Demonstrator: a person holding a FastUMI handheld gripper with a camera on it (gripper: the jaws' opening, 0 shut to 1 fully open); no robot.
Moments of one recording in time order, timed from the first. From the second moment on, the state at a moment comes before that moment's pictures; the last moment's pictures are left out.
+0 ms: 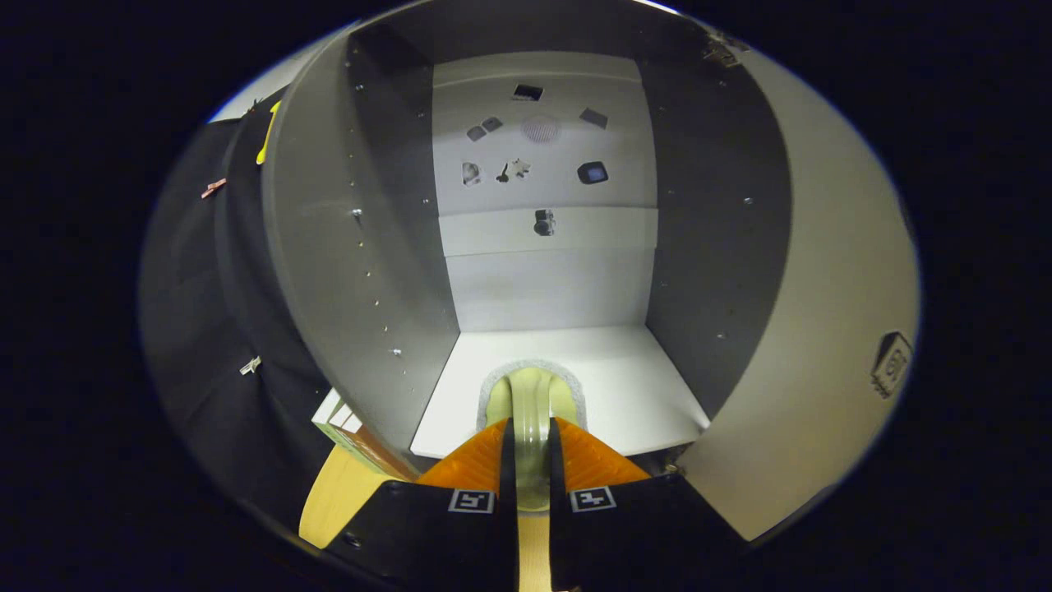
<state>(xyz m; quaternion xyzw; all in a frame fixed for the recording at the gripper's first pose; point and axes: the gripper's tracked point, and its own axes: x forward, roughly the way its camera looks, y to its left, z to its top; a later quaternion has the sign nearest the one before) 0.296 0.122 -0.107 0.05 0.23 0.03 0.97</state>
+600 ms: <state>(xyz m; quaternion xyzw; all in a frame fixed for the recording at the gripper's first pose) 0.403 0.097 -0.166 0.04 0.27 -0.04 0.96</state>
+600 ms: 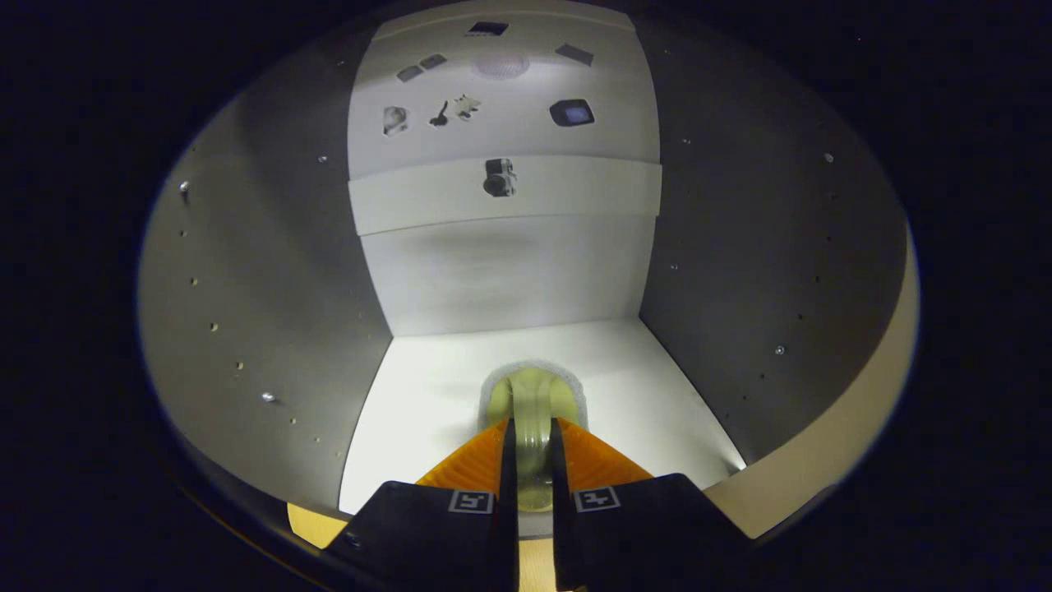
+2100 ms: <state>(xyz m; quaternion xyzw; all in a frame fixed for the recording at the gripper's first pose) 0.039 0.102 0.052 0.03 -0.05 0.00 1.00</state>
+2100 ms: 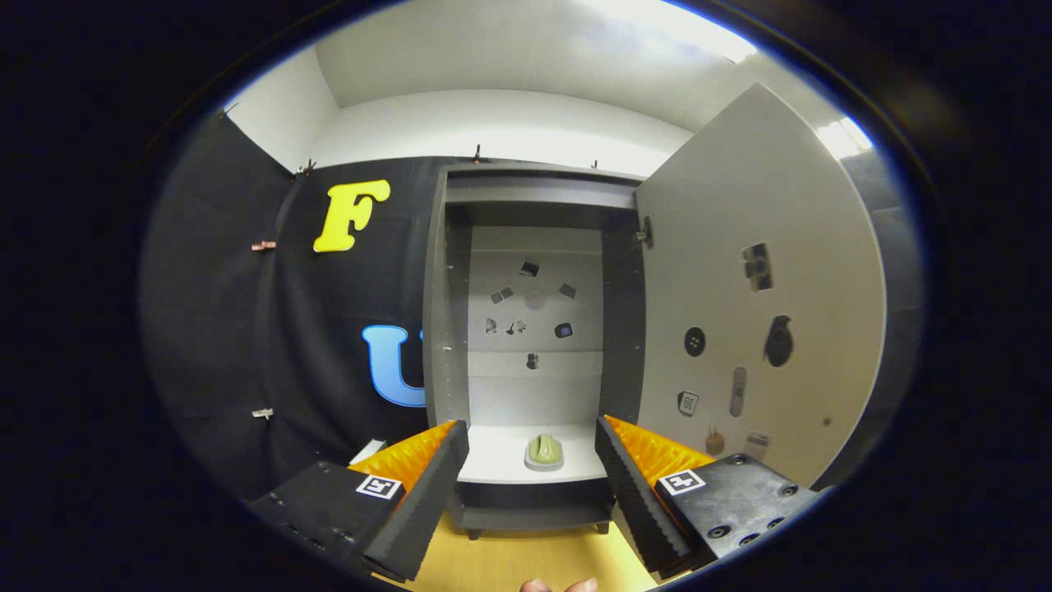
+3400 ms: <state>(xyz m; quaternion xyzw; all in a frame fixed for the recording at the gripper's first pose) -0.045 -0.203 -0.013 0.05 0.03 -0.14 0.99</state>
